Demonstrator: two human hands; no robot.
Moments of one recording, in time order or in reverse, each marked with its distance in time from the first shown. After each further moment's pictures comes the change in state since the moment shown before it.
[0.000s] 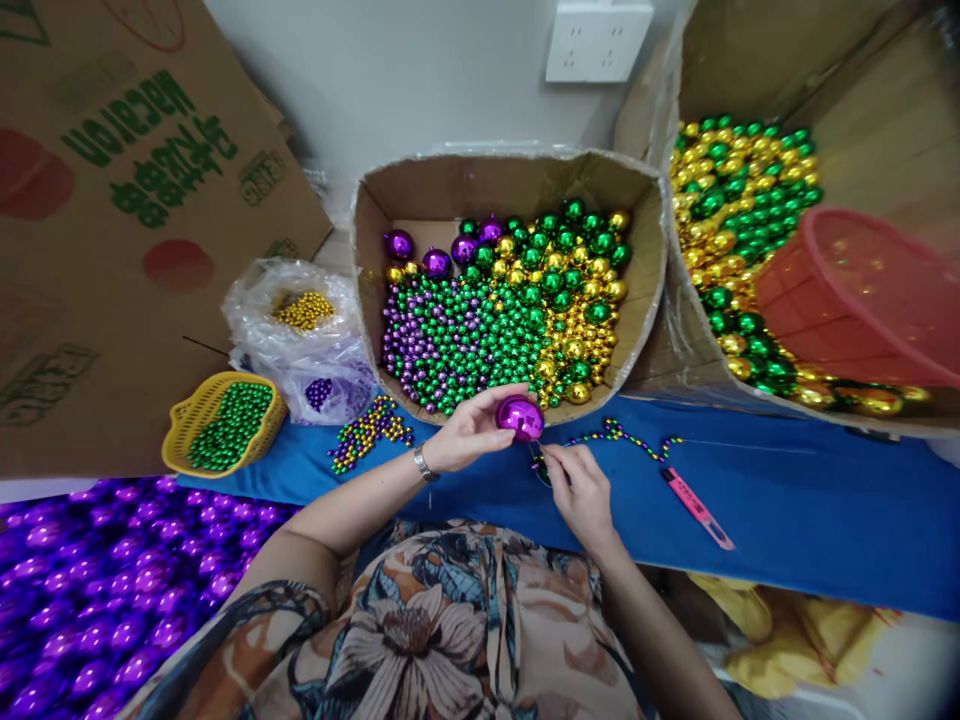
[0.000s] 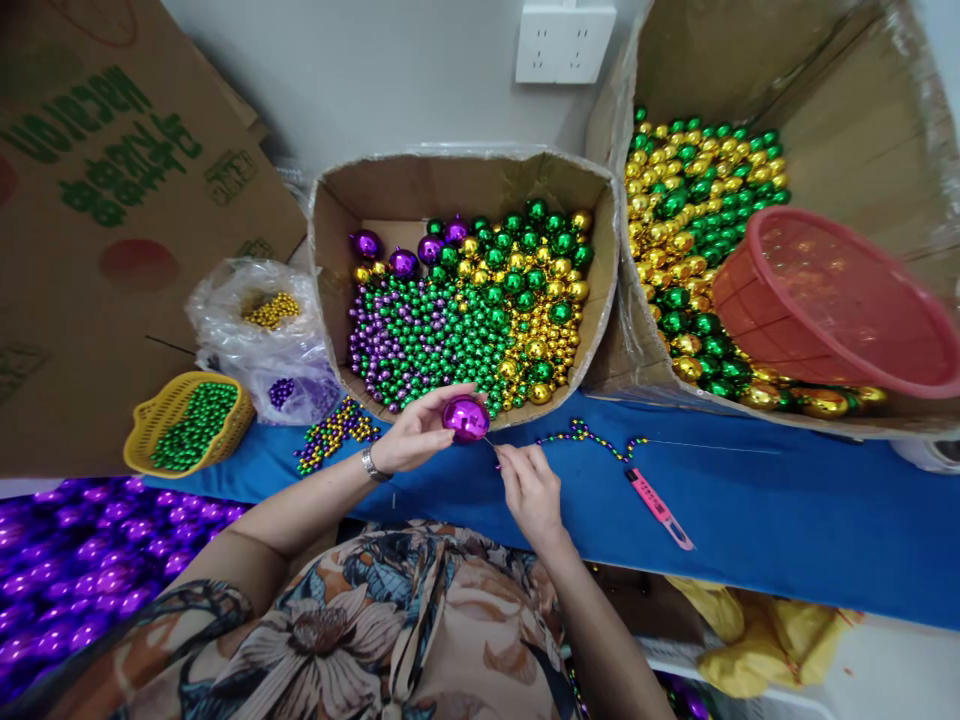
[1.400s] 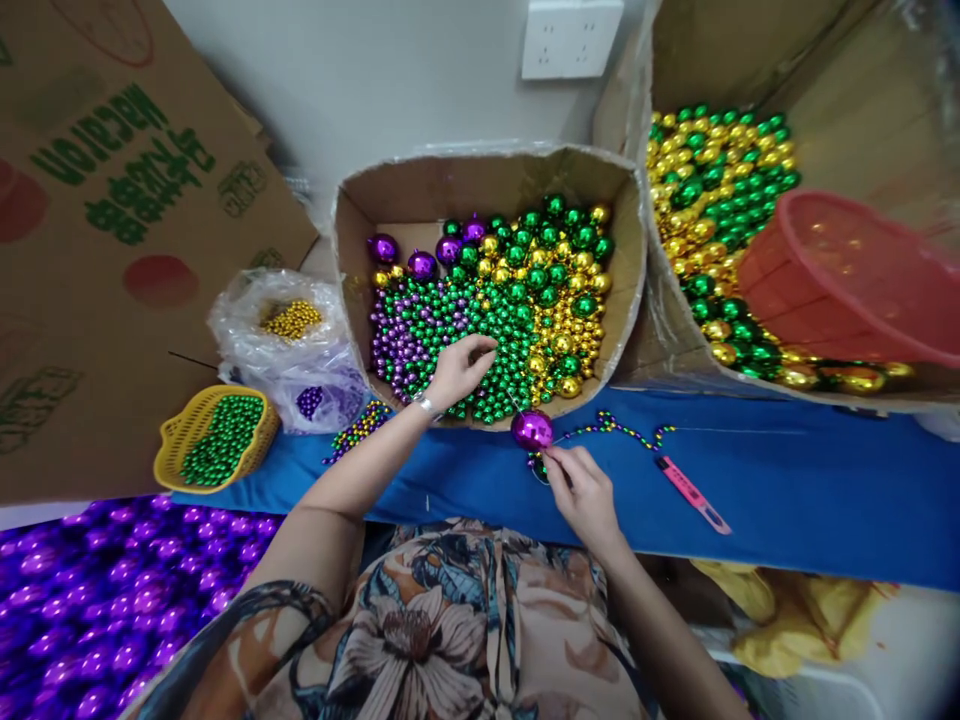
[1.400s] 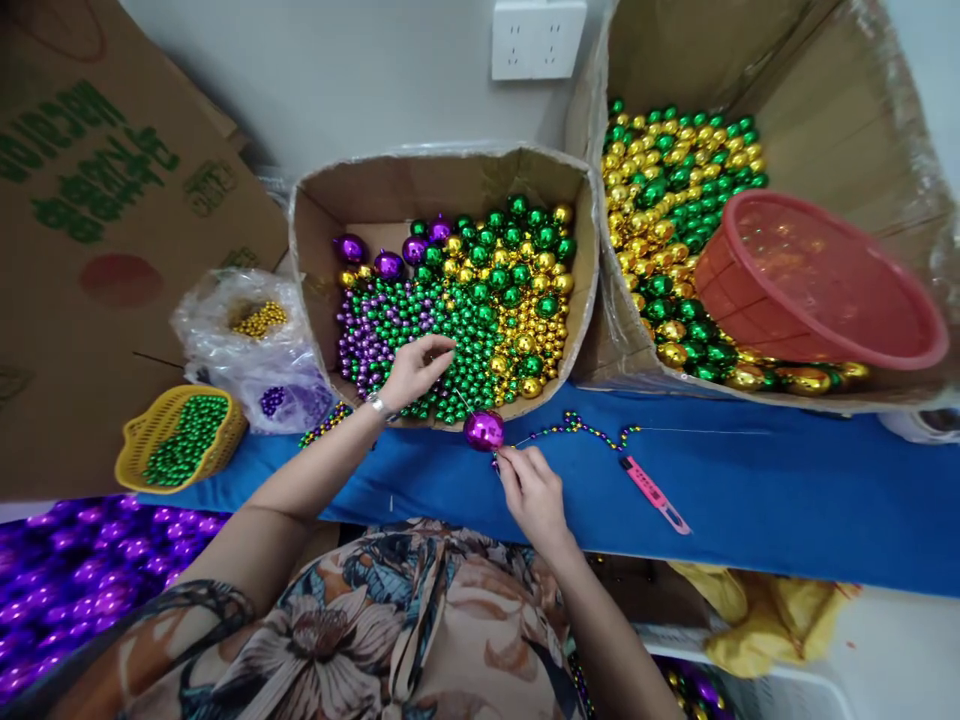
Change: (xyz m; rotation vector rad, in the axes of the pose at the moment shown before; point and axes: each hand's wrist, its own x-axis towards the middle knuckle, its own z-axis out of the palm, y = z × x) left_hand 0.072 0.002 -0.055 0.966 0.328 0.099; right_hand -0.006 -0.002 -0.009 0.003 0.008 0.008
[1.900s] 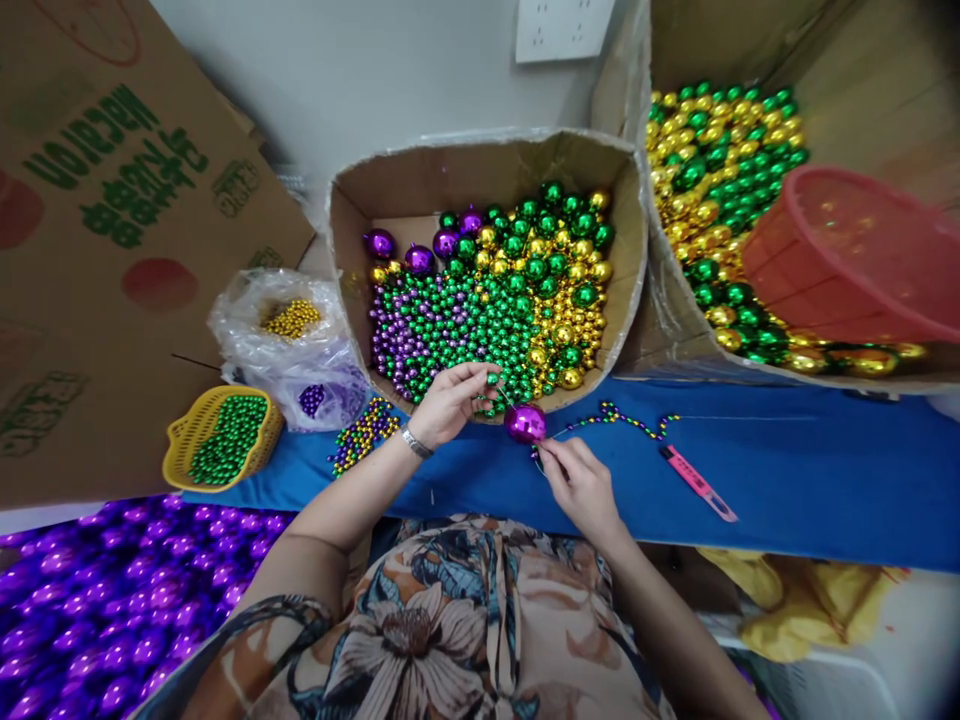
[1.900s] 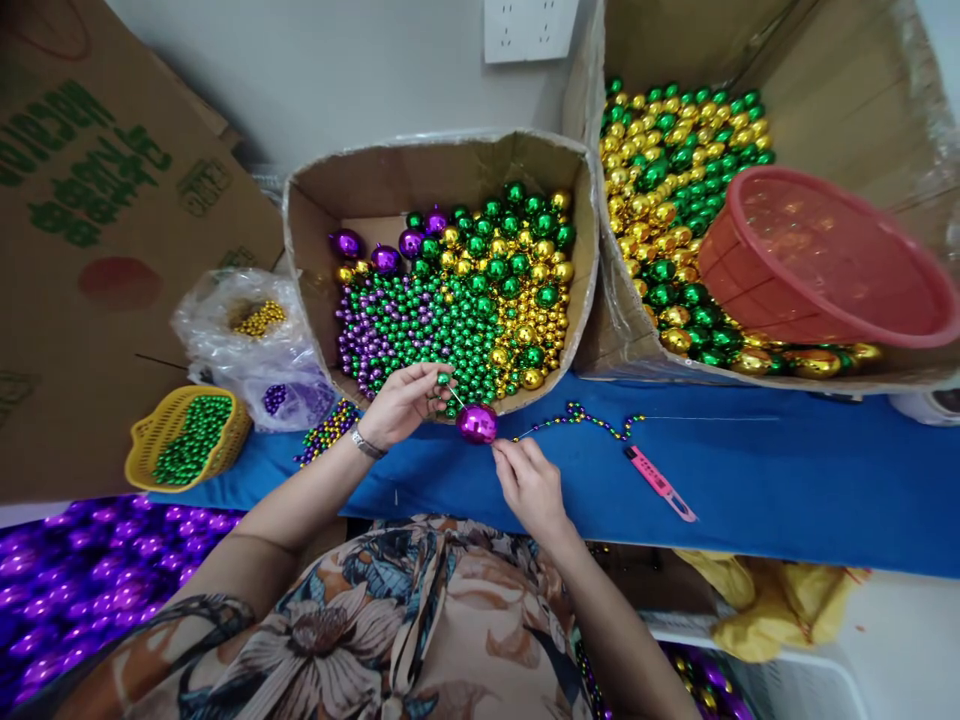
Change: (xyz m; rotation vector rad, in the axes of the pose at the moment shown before) left_hand -0.052 0.032 -0.004 -0.915 -0.139 -0.479; right_hand 0.000 -0.006 0.003 -0.019 -0.043 0.003
